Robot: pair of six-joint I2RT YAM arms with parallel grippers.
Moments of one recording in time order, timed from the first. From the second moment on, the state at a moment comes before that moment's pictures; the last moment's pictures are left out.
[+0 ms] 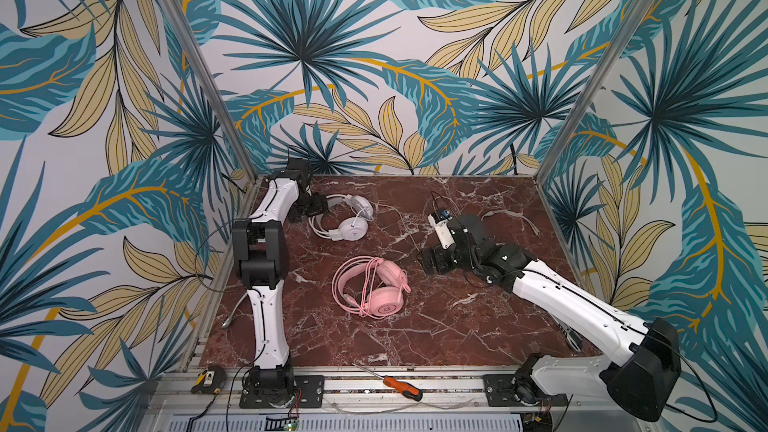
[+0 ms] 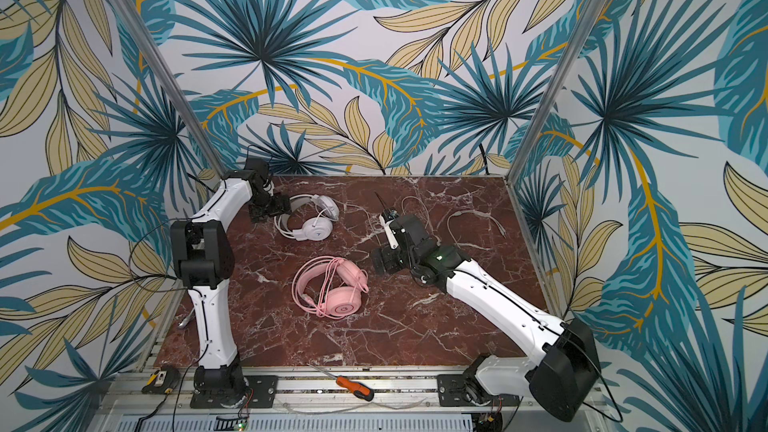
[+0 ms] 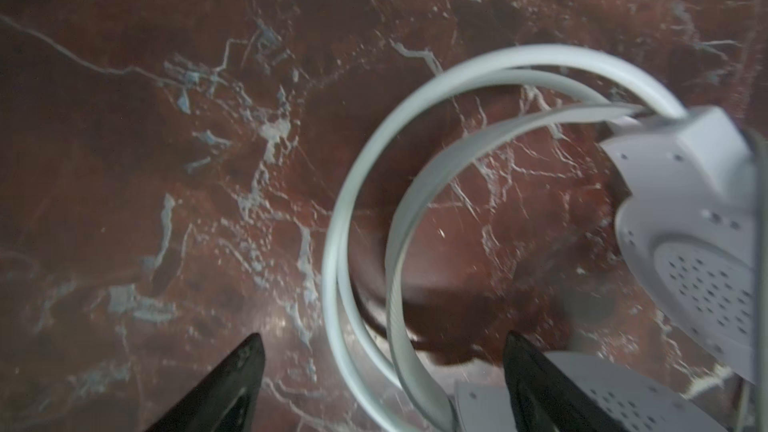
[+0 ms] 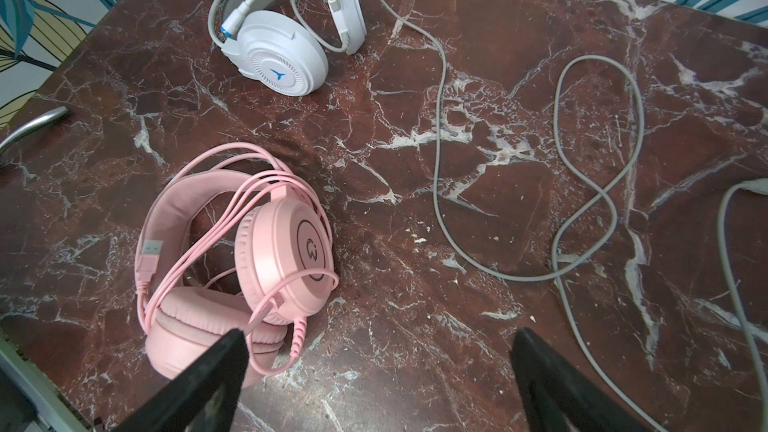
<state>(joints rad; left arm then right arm) 0.02 2.27 2.01 -1.01 0.10 -0.29 0.66 1.29 1.09 -0.57 0.10 0.20</state>
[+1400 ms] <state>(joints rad) -0.12 2.14 2.09 -1.02 0.22 -0.28 0.40 1.10 0.95 -0.68 0.09 0.21</state>
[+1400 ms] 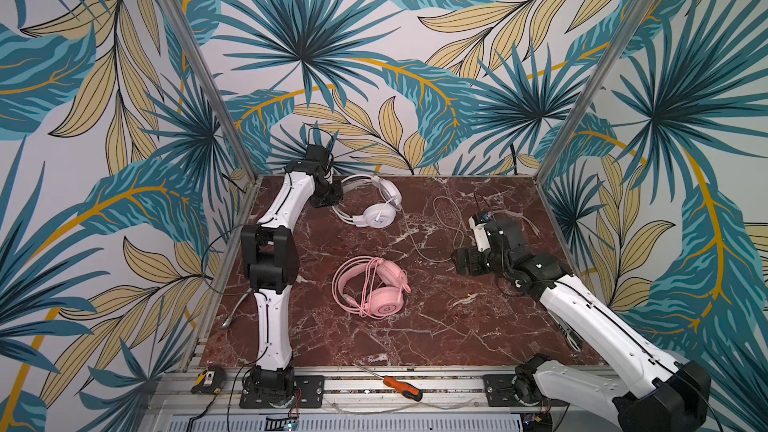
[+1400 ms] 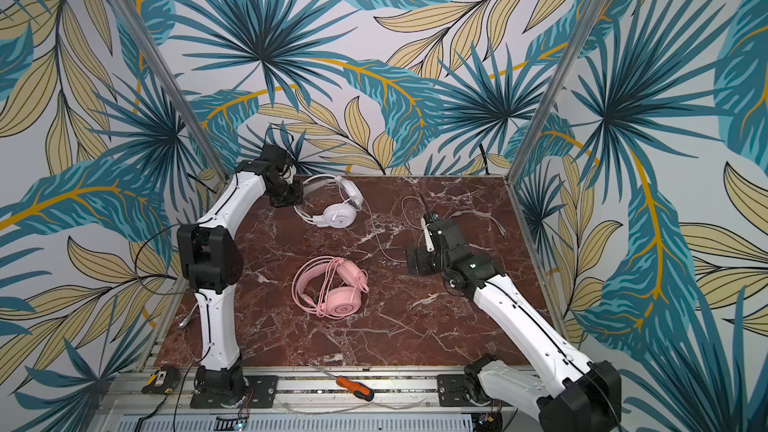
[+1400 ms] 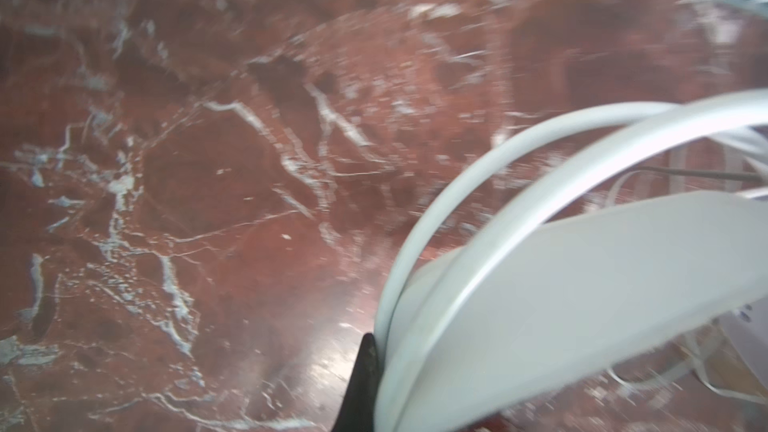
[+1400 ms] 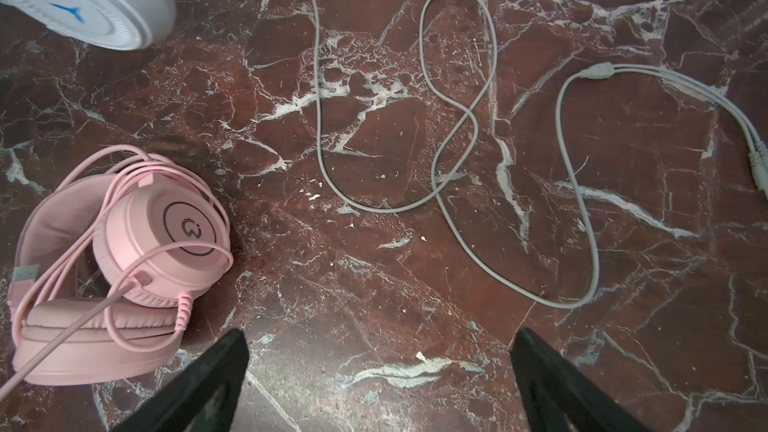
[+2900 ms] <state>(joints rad) -0.19 1.78 1.96 -1.04 0.51 -0.43 0.38 1.81 0.90 0.27 -0.44 0.25</state>
